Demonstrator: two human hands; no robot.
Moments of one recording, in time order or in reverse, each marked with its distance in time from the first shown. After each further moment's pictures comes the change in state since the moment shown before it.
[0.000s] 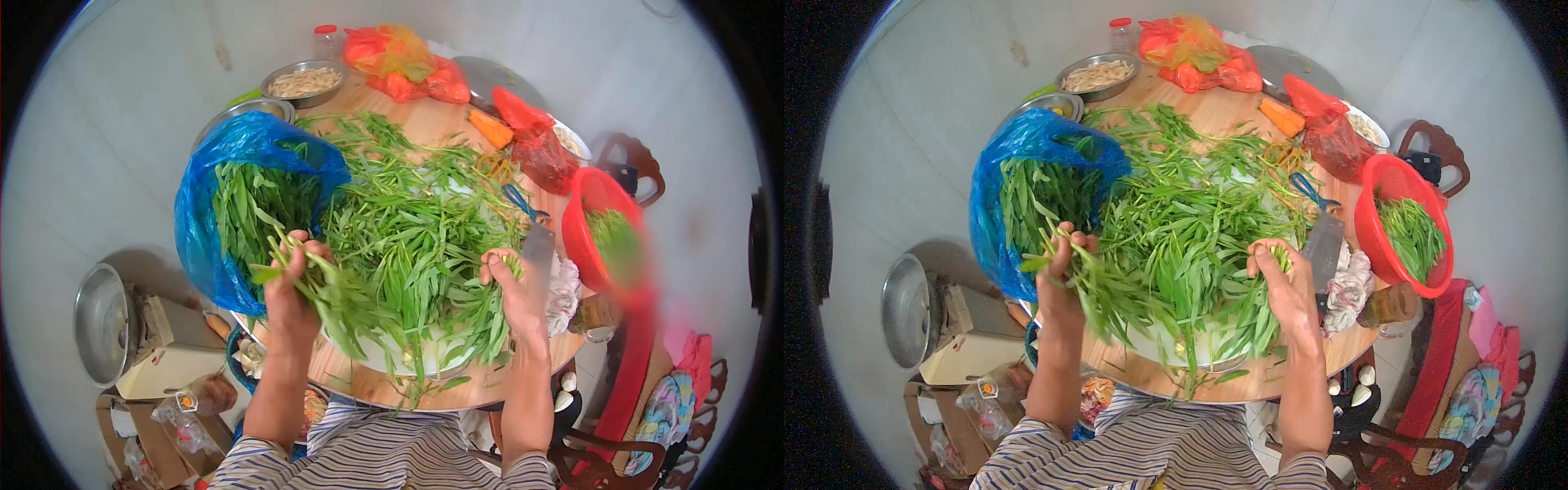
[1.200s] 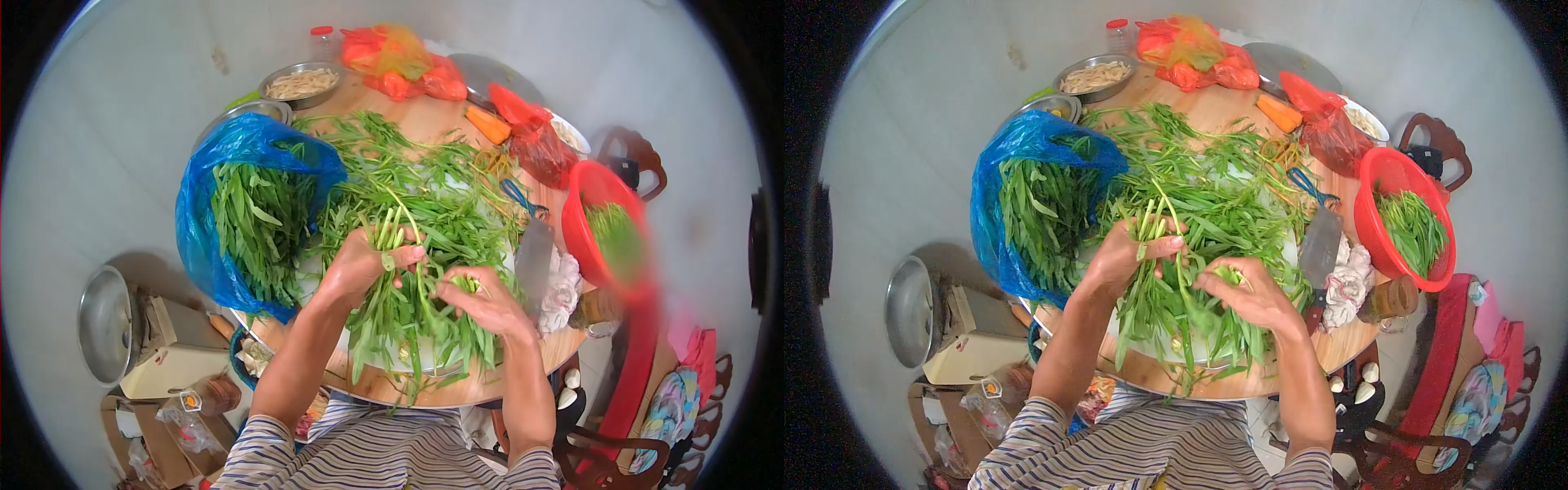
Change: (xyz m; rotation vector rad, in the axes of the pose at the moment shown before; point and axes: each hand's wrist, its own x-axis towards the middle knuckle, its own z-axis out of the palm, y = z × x) left_hand 0.033 -0.044 0.063 0.777 -0.269 -0.451; right_hand -0.003 -0.010 0.012 -0.222 -0.452 0.202
